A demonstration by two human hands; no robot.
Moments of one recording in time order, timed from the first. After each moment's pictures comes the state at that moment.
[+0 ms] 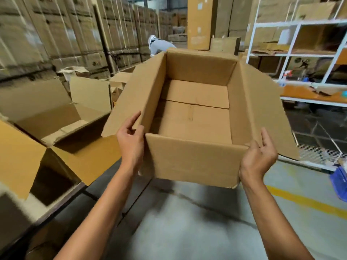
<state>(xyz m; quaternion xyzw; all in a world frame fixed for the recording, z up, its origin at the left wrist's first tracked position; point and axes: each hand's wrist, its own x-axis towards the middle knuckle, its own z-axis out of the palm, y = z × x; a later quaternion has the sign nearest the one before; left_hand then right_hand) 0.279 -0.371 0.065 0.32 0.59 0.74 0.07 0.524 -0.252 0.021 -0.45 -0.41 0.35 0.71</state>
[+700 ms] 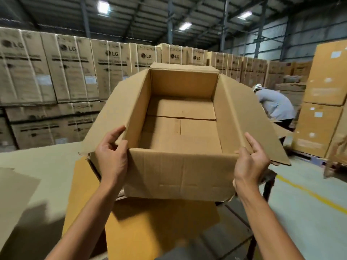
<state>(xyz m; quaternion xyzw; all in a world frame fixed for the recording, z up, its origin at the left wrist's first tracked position) -0.008 -0.342 0.132 0.18 0.61 0.72 -0.27 0.122 -0.089 0.127 -0.18 -0.51 0.57 0.62</state>
